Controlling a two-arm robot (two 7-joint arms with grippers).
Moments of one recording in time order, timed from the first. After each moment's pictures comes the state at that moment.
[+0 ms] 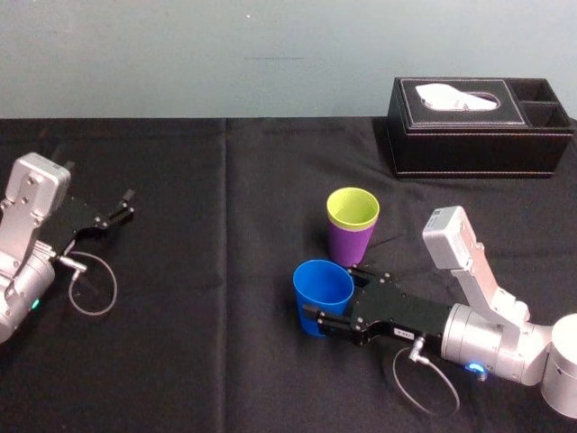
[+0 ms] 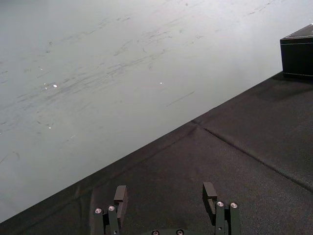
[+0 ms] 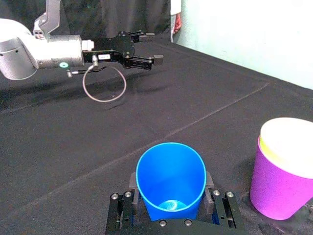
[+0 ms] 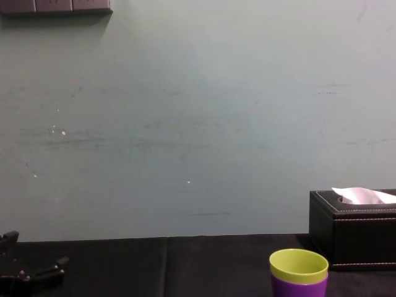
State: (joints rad) left arm -0.20 0.60 0.45 -1.41 -0.25 -0.12 0.03; right arm 0.14 0.57 -0.49 -1.55 0.42 0.03 0.60
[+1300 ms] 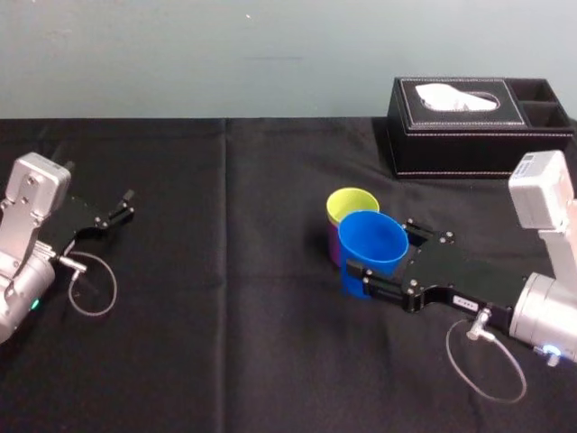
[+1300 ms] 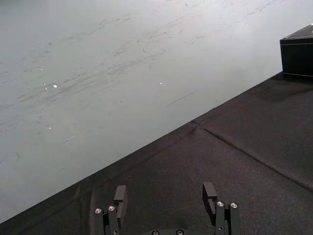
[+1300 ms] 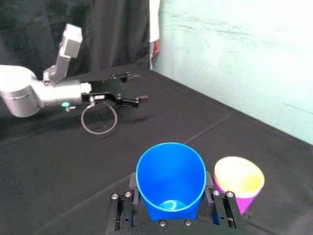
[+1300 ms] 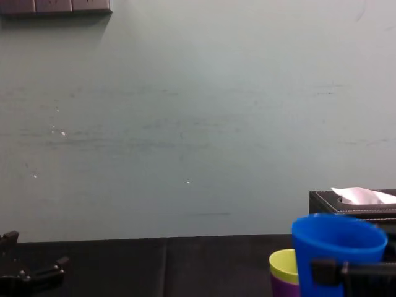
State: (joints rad) left arm -0.20 0.60 0.45 -1.41 -0.25 -0.12 0.03; right arm -0.04 0.74 -0.30 -1.94 0.51 0.17 0.45
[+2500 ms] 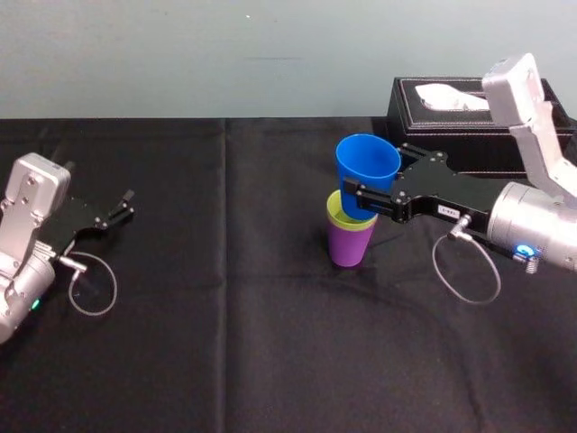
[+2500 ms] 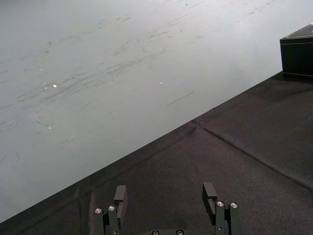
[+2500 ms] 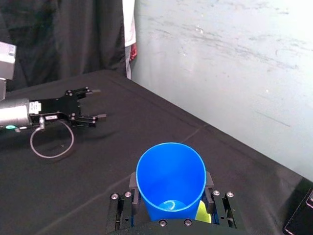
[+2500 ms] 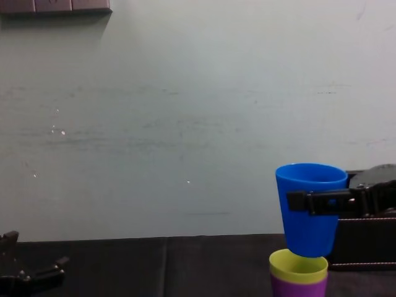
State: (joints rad) left arm -0.20 0.60 0.45 -1.41 -0.25 -0.12 0.03; right arm 0.28 0.66 -0.39 -1.73 0.52 0.28 0.47
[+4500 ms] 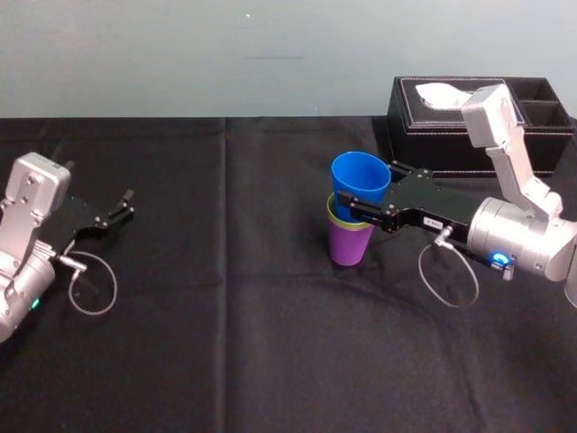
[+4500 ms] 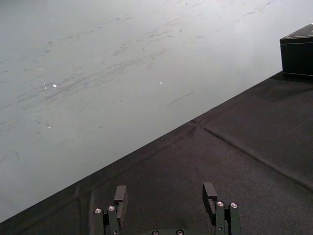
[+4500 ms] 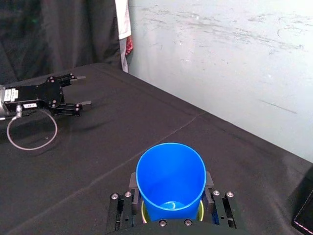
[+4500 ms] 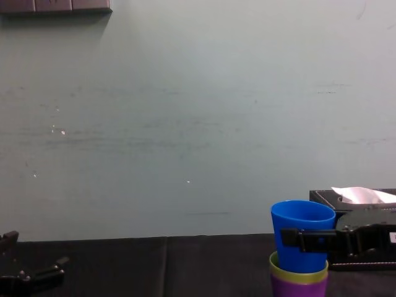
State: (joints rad) left arm -0.20 0.60 0.45 -1.41 -0.25 -0.12 0.03; right arm 0.35 0.58 -0.45 -1.50 0.50 0.16 0.53
